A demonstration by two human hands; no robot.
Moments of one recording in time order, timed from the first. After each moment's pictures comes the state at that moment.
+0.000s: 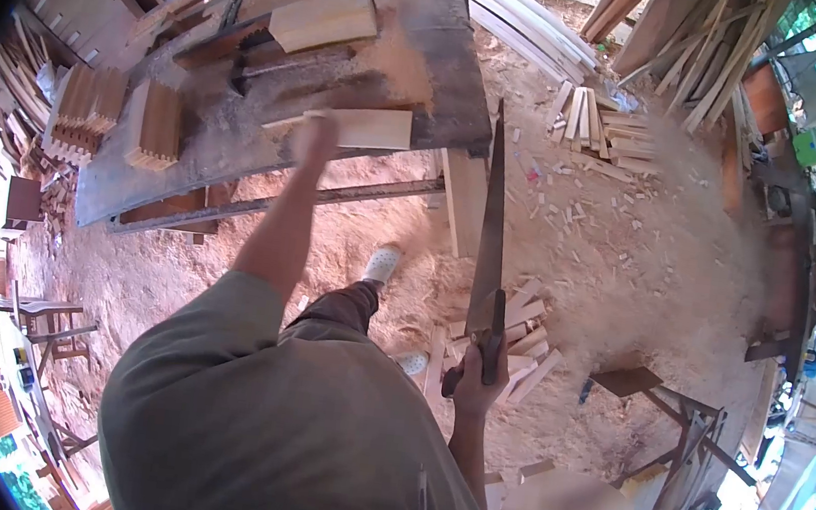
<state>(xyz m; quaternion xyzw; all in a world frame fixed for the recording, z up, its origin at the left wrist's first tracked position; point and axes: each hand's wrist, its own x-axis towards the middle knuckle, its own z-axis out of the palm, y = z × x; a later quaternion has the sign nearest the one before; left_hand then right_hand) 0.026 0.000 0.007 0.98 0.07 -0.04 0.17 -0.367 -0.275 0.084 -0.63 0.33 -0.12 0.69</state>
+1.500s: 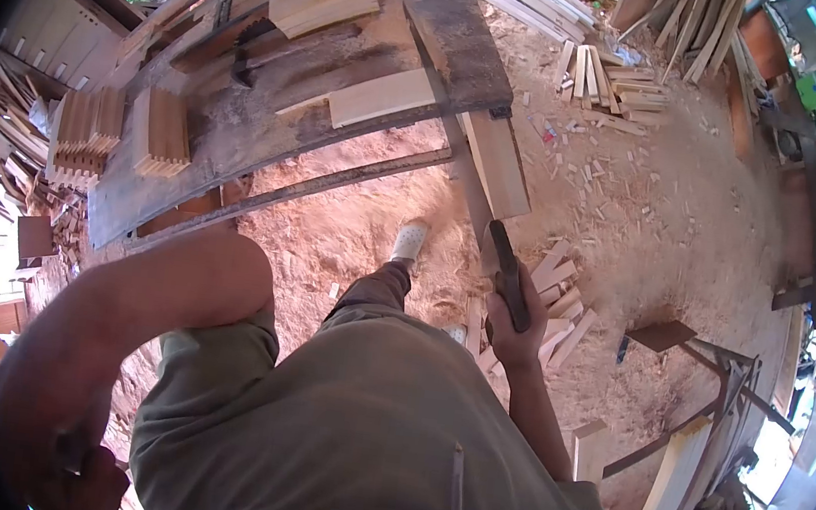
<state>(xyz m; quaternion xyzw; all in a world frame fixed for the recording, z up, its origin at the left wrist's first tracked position) -0.178 0.003 0.421 0.07 -0.76 0.22 0.61 -0.338 -0.263 0.107 -0.70 0.18 -0.06 0.69</state>
